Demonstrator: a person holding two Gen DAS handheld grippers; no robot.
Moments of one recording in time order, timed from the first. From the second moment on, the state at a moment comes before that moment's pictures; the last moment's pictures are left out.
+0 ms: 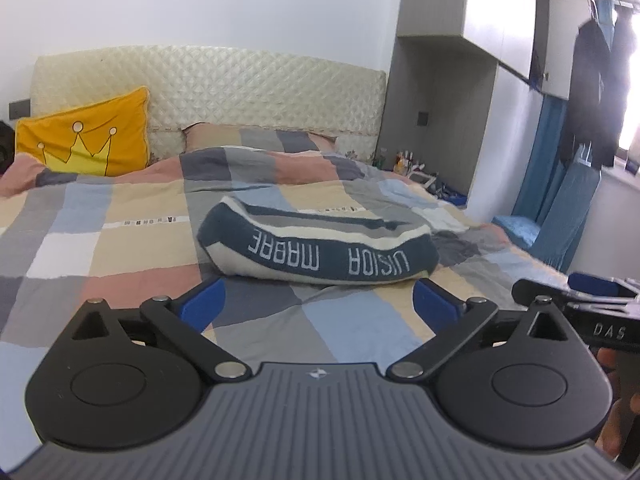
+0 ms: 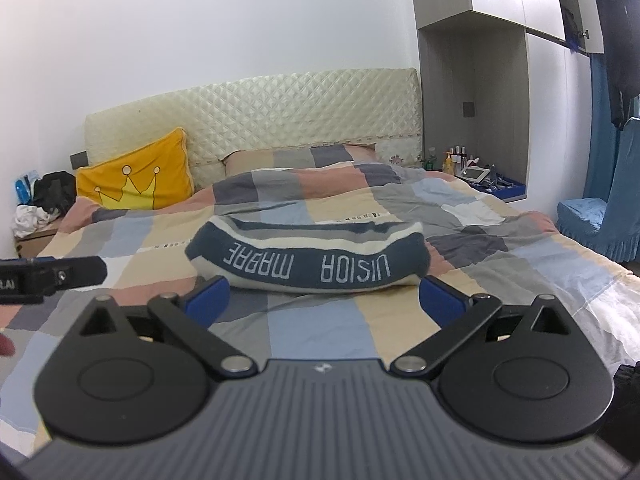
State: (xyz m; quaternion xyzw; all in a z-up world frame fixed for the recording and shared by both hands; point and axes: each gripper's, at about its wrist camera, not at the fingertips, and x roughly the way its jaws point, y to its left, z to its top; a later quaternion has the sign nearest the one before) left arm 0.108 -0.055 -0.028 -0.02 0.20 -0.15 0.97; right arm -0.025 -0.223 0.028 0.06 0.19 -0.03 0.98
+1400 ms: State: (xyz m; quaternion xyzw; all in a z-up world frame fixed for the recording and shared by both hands) left arm 0.104 -0.058 -0.031 -0.01 0.21 -0.14 0.97; right arm -0.026 -0.222 0.026 0.06 0.19 -0.03 0.98
